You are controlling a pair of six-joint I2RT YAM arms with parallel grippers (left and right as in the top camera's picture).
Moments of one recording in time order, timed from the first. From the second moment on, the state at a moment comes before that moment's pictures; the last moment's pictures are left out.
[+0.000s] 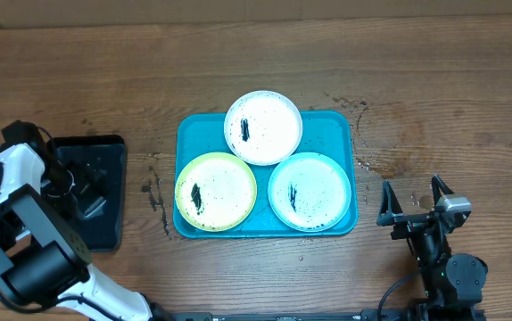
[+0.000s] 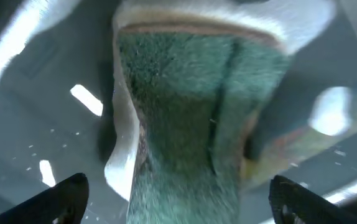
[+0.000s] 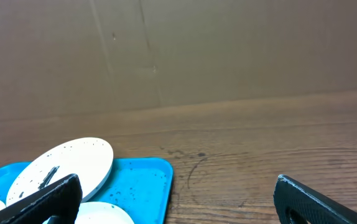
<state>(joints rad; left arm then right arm) 0.60 1.92 1.27 -0.94 -0.01 -0.31 0.01 0.01 0.02 -0.02 -0.14 0.15</state>
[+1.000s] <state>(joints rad) 0.60 1.99 1.30 -0.91 0.00 -0.29 0.01 0.01 0.02 -0.03 -0.14 0.16</state>
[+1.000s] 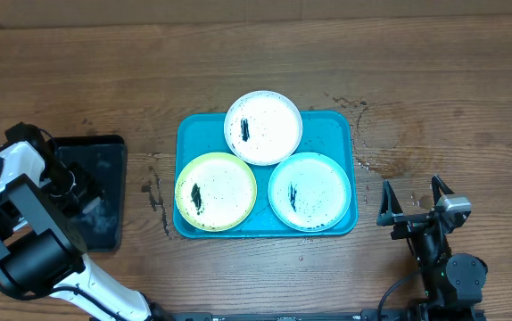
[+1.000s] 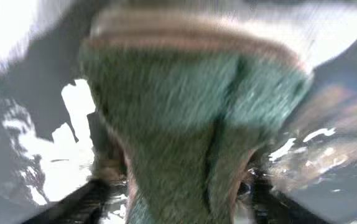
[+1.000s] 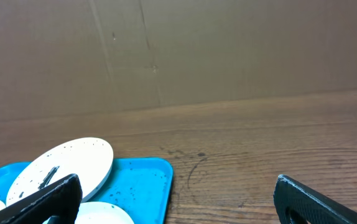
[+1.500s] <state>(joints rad) 0.60 2.00 1.30 -0.71 -0.05 -0.29 0.01 0.01 0.02 -0.03 -0.13 0.15</state>
